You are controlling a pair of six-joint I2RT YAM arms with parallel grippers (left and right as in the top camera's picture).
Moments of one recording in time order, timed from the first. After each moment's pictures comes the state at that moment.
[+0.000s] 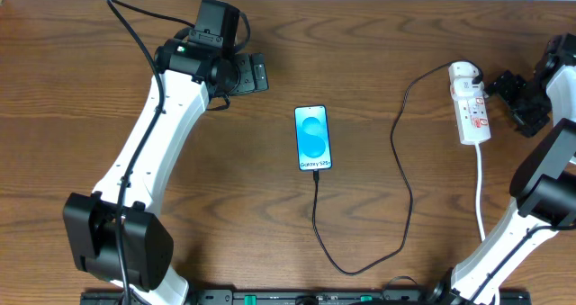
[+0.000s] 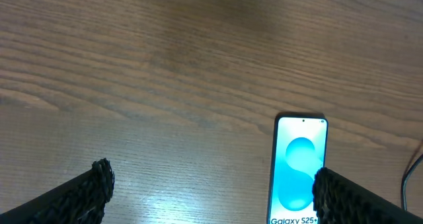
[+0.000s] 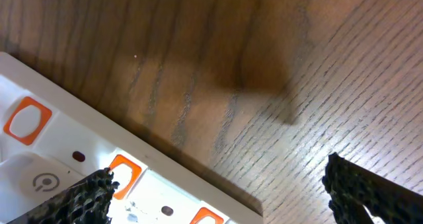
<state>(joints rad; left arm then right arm) -0.27 1.77 1.62 -0.96 0.02 -0.43 -0.46 2.22 1.77 -0.93 -0.06 0.47</state>
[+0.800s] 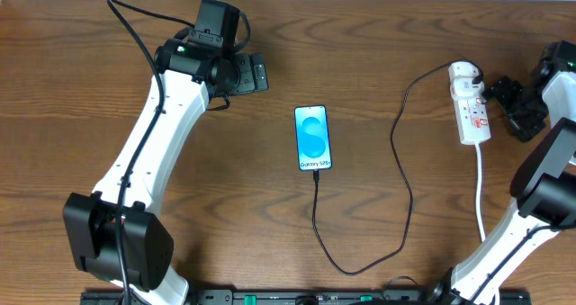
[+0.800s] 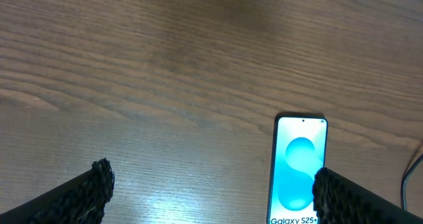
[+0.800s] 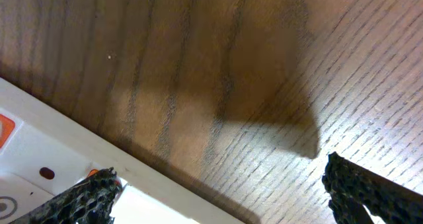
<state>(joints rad) -0.27 1.77 1.62 -0.96 0.02 -0.43 -0.46 2.22 1.70 -0.87 -0.06 0.49</state>
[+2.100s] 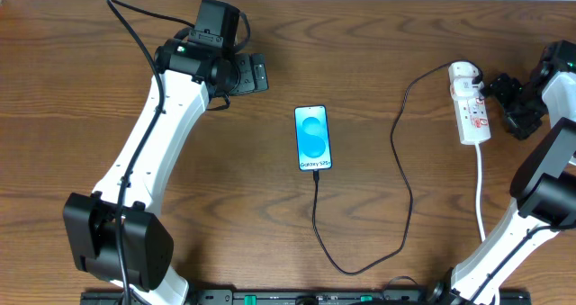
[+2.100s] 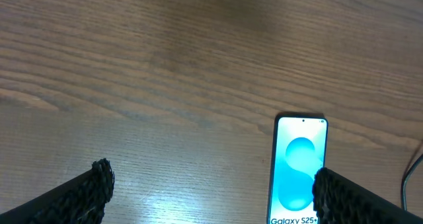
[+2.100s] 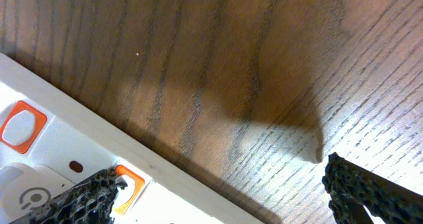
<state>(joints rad) -0.27 1.77 1.62 -0.96 0.02 -0.43 -0.45 2.22 1.70 -0.85 -0.11 0.50</state>
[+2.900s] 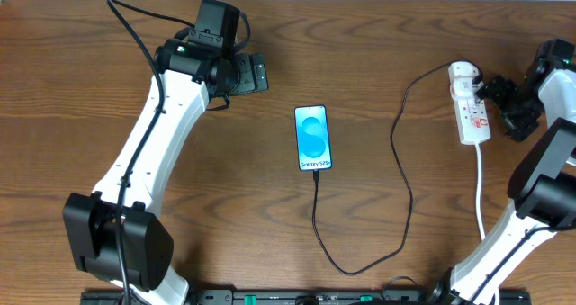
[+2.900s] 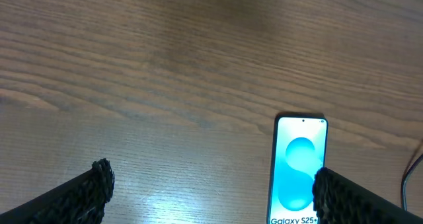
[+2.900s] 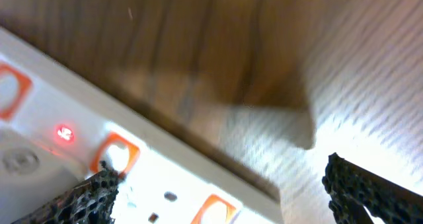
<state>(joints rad) -0.27 1.77 1.62 -0.96 0.02 -0.43 -0.43 2.20 1.70 -0.93 -0.10 0.50</state>
